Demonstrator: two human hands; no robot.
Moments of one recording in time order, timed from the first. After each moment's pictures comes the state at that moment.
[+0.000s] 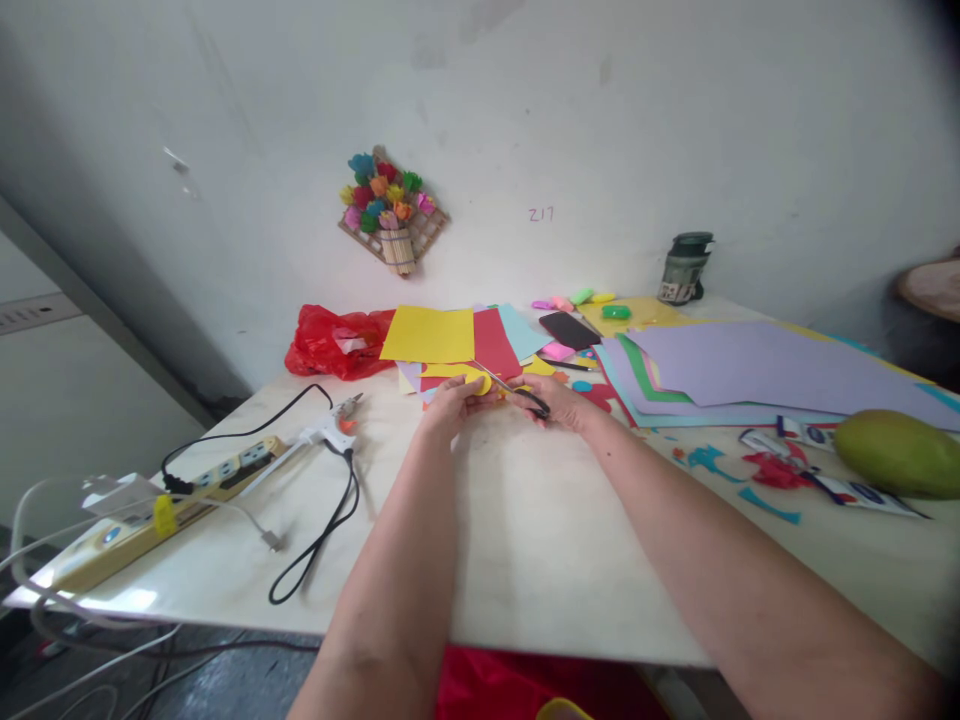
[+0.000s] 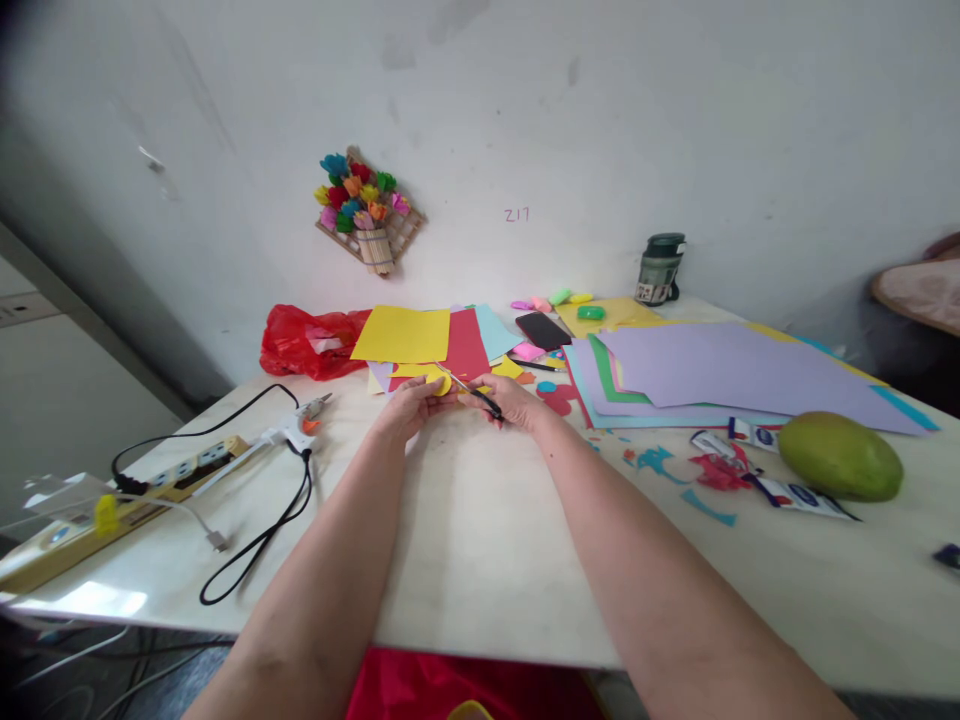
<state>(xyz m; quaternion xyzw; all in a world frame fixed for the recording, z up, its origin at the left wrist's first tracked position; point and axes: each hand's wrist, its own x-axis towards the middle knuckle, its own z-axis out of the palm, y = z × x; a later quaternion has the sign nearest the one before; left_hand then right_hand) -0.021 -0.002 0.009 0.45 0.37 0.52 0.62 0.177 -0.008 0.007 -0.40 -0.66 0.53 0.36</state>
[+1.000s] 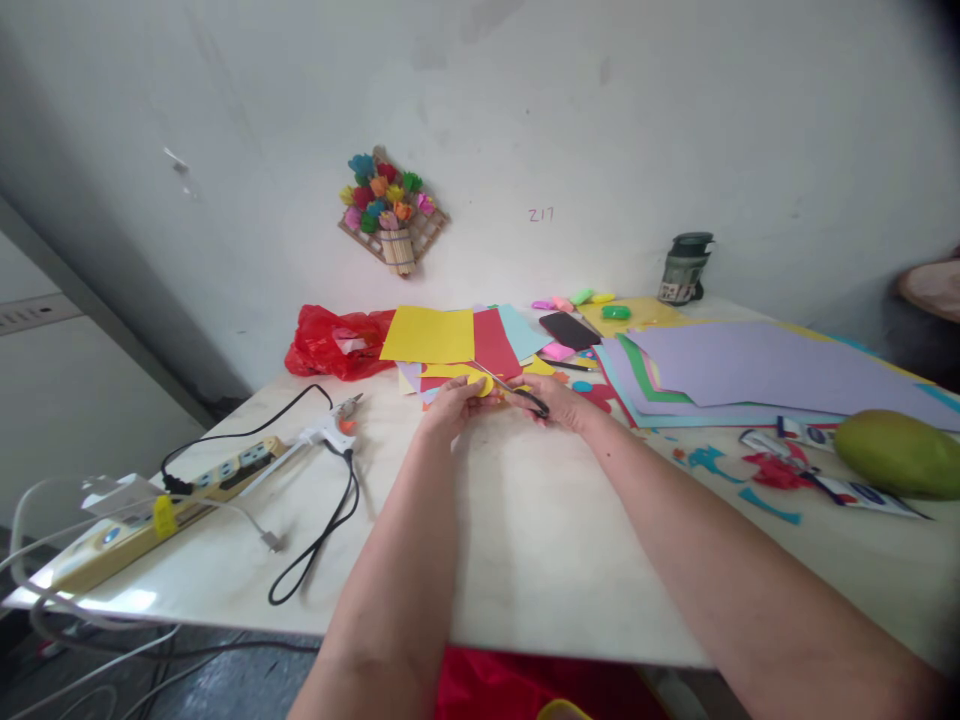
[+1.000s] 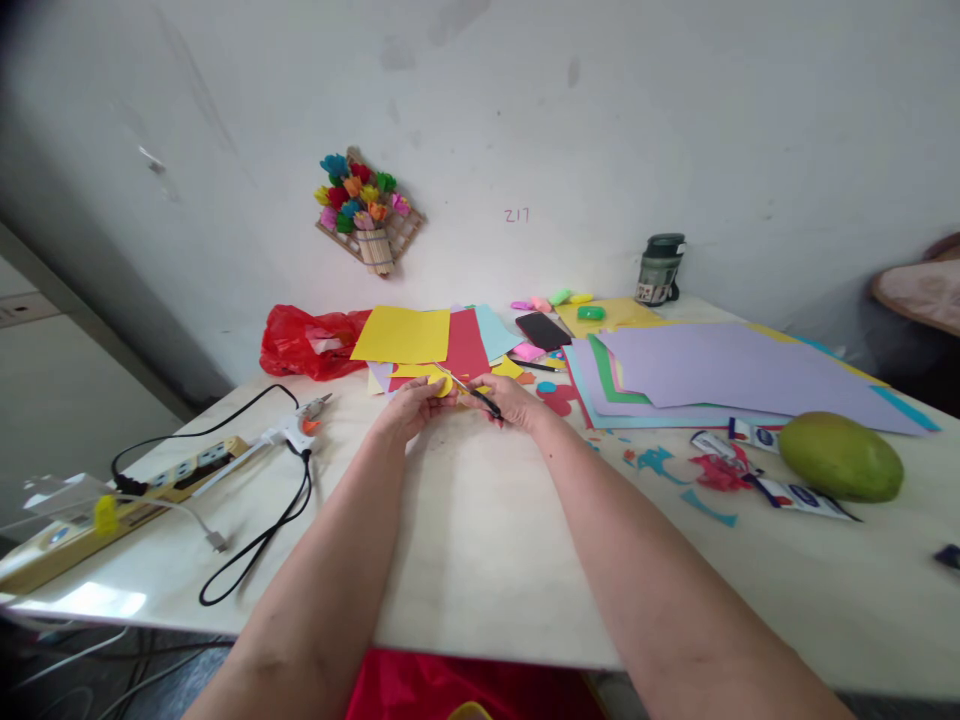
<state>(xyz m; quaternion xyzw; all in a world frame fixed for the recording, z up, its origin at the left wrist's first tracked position) -0.021 -0.002 0.009 0.46 0.36 0.50 0.63 0.175 -0.009 0.009 -0.41 -0.65 0.52 0.37</state>
